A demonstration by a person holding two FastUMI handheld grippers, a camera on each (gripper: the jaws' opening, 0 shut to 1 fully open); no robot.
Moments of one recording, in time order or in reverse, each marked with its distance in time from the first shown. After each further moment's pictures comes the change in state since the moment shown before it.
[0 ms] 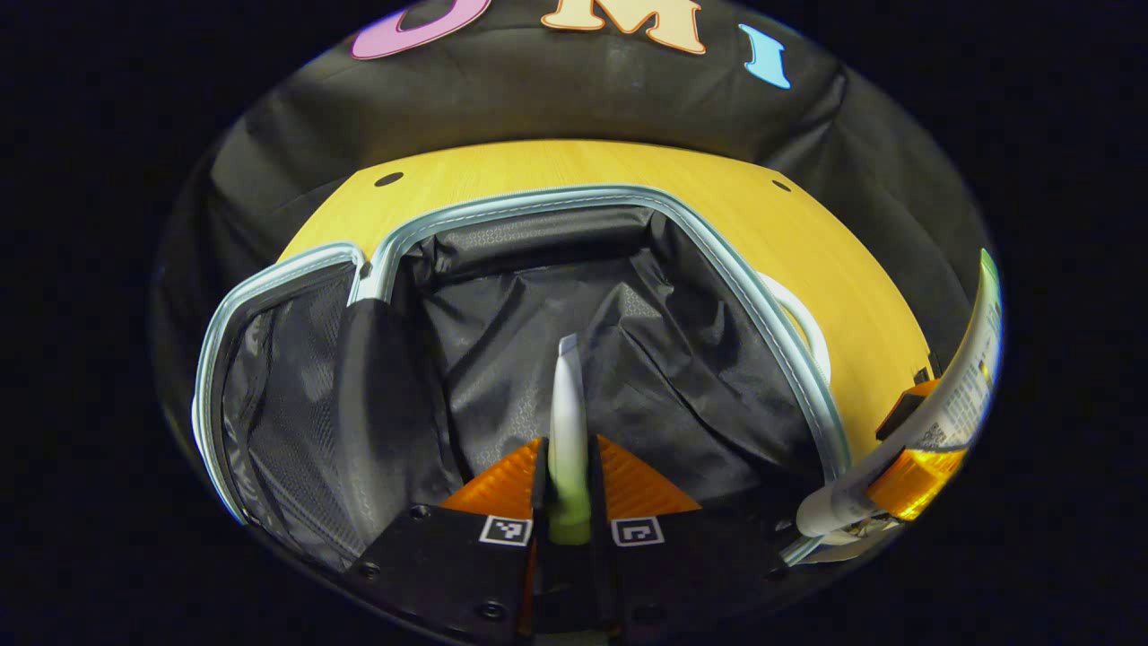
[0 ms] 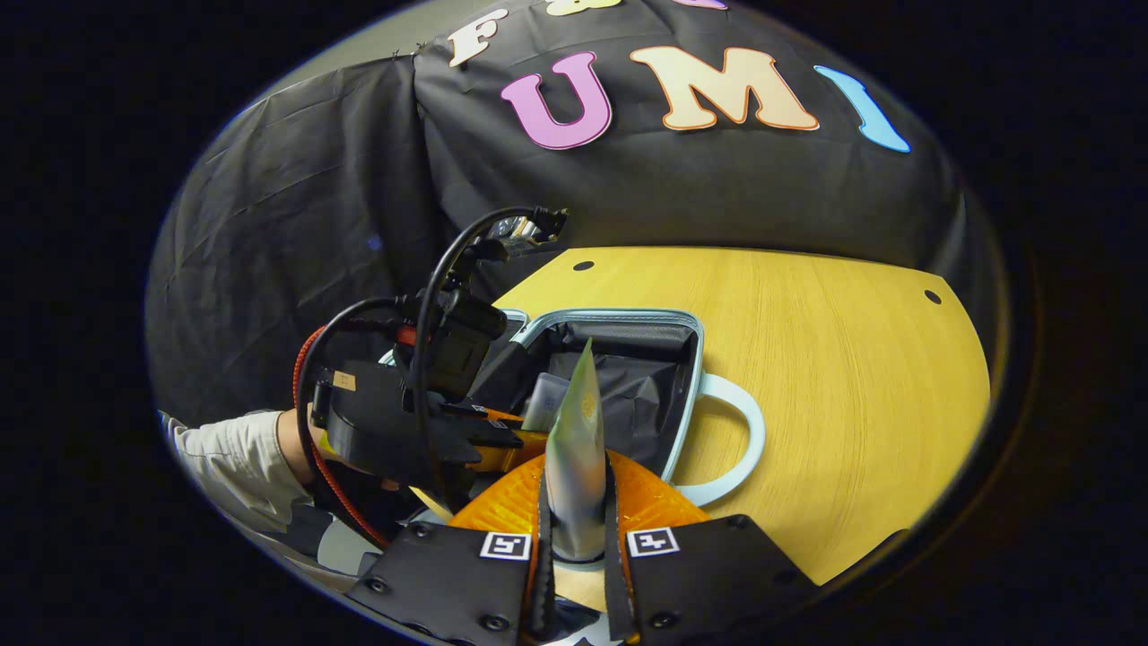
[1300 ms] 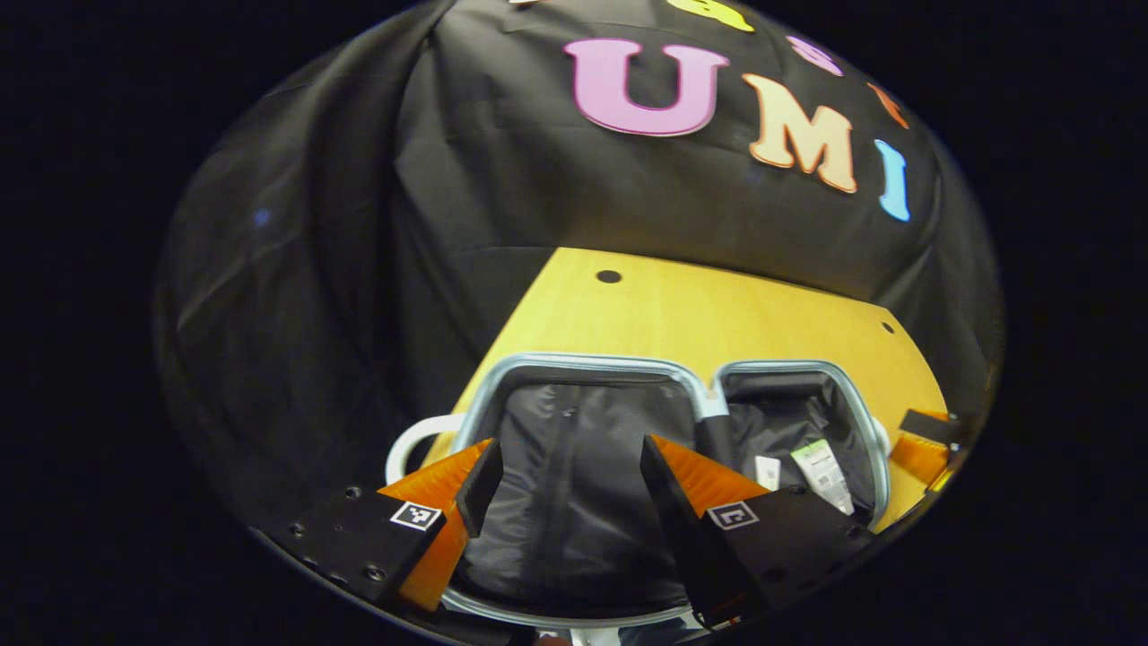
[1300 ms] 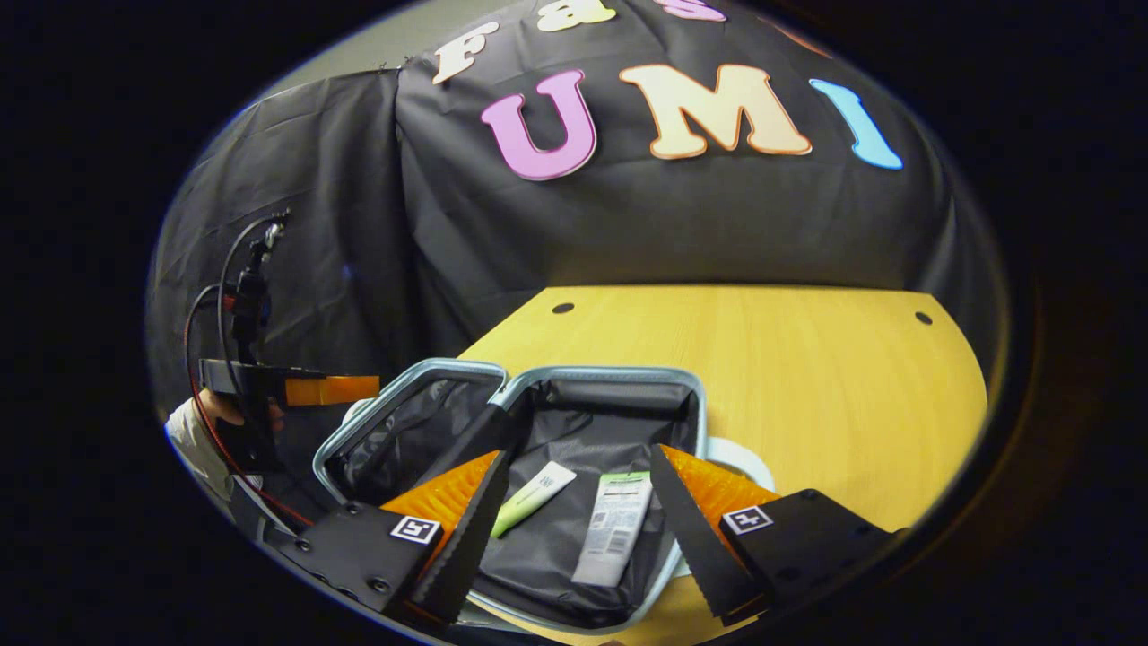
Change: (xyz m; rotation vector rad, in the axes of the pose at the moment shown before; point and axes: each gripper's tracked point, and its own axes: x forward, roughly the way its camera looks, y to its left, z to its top) left arm -0.150 0.241 0.032 -0.265 -0.315 0.345; right arm 0.031 -0.004 0.064 -0.011 -0.173 -0.098
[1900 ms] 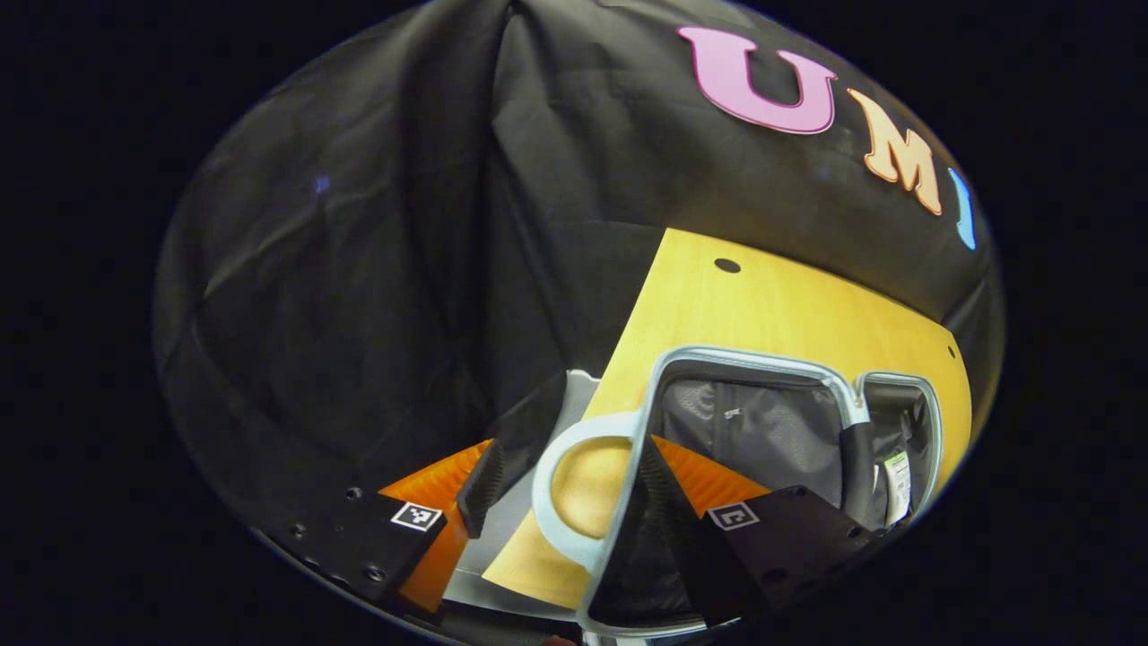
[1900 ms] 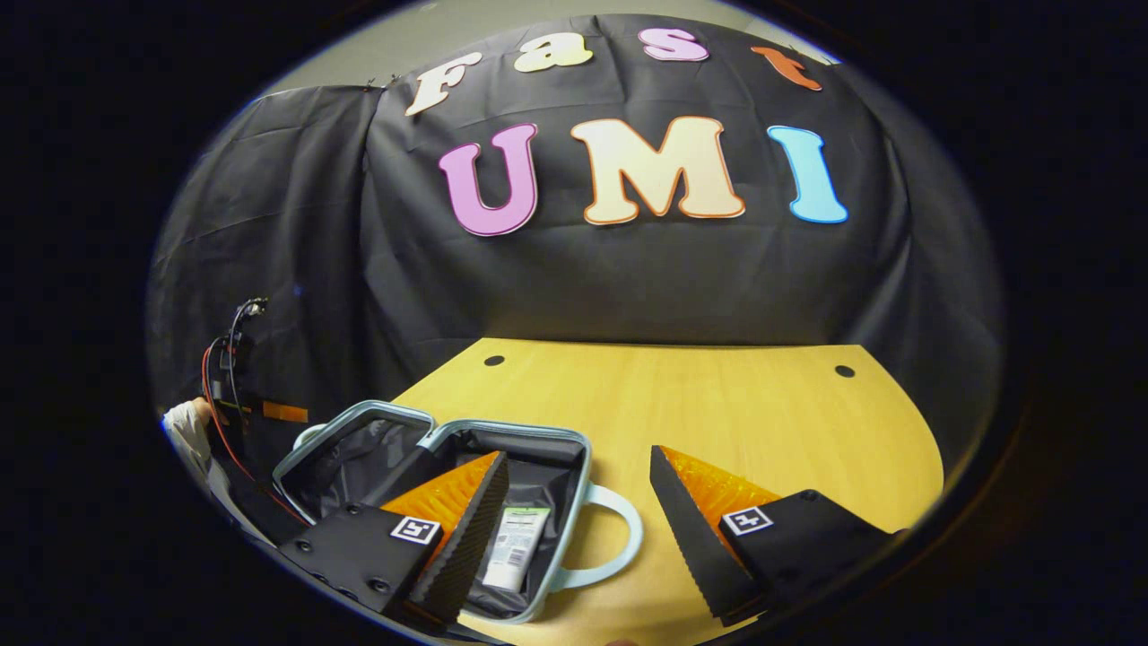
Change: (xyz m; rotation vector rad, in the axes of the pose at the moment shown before) left arm 0.038 0.126 -0.026 -0.092 0.127 0.167; right arm -0.051 -0.077 0.050 -0.019 -0.118 -0.192
